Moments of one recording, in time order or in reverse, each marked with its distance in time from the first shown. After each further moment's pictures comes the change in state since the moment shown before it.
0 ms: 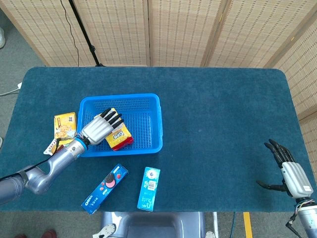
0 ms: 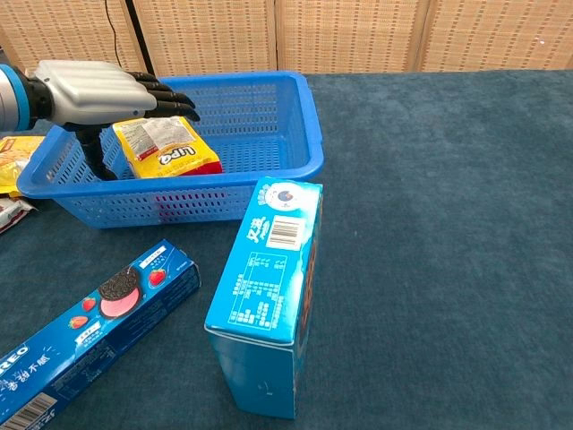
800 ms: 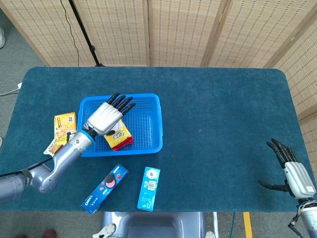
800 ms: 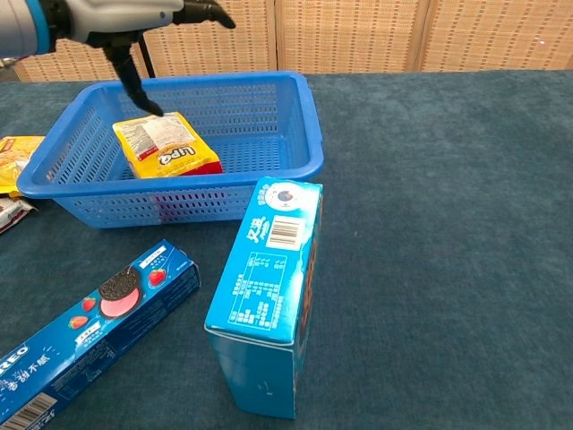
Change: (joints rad) left arm -0.010 0.076 -0.138 -0.174 -0.101 0.079 0.011; right arm -0.009 0.002 0.001 0.016 -0.017 0.034 0.020
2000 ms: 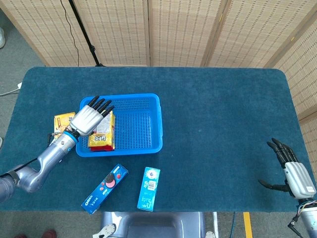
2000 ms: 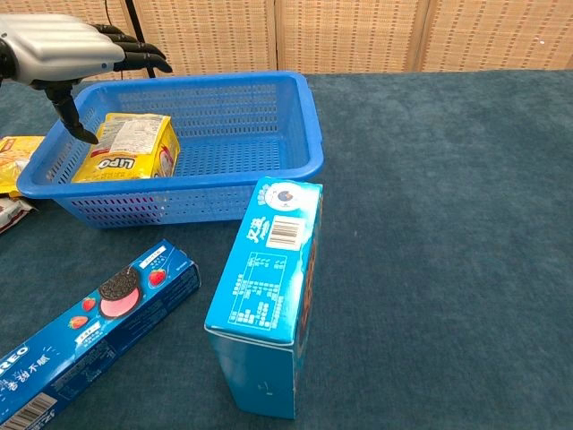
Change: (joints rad) left arm 0.074 -0.027 0.071 0.188 0.106 -0.014 -0.017; right arm -0.002 -0.007 0.002 0.007 0.005 0.010 -0.014
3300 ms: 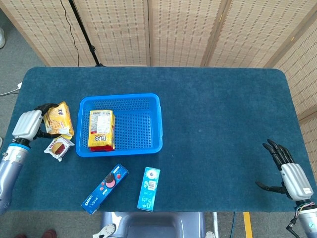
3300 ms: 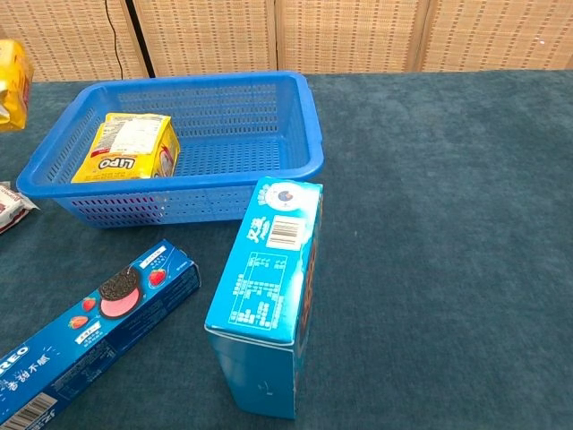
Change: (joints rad) left arm 0.266 0.159 0.008 -0.092 -0.233 0.222 -0.616; right arm -0.004 -0.007 -0.007 -0.005 -0.051 0.025 -0.027
